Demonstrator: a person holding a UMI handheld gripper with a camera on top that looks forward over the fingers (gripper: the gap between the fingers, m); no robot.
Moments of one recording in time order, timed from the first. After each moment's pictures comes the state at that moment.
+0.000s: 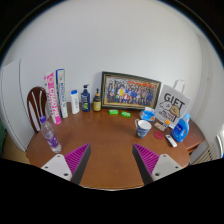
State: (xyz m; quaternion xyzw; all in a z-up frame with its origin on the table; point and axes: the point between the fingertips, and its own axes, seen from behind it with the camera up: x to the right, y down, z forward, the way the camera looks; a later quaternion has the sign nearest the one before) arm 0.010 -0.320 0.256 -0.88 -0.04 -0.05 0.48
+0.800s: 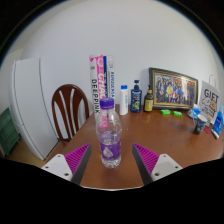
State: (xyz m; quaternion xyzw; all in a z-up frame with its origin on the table) arm -0.281 -0.258 0.122 -0.84 -0.09 0.08 0.53
